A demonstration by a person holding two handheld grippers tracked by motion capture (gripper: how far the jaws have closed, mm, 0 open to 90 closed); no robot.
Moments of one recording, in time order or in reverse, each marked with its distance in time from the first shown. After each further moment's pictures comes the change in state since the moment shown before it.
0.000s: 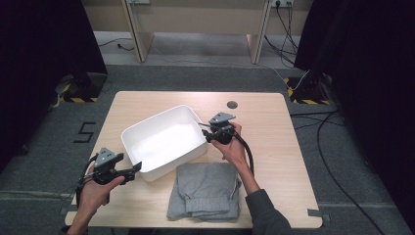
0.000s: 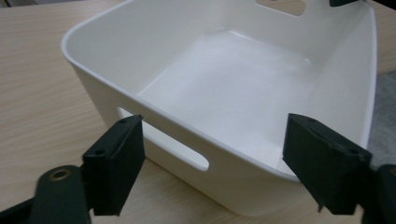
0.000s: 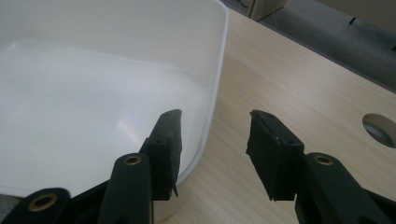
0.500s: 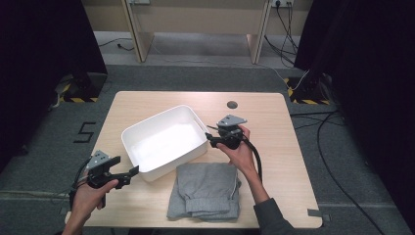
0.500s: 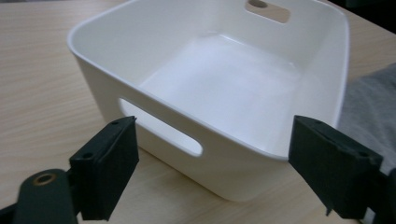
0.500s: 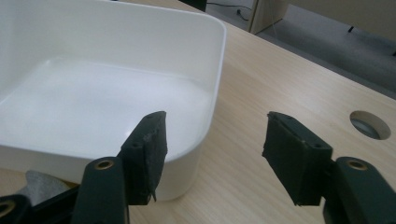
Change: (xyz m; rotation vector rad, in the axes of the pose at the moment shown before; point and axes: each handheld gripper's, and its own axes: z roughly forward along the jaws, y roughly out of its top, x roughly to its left) left arm 0.005 -0.003 -0.017 -0.024 -0.015 -0.020; right arm 0.003 -0.005 -0.036 -0.059 0.014 0.032
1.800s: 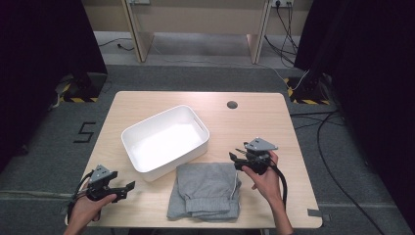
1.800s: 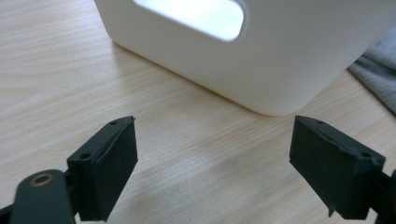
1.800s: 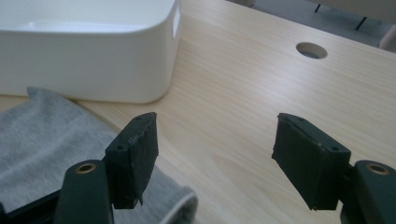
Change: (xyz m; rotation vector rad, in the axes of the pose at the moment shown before) left arm 0.017 -0.057 0.007 0.130 -0.003 0.029; right arm -0.005 -0.073 -0.073 0.004 -0.086 0.088
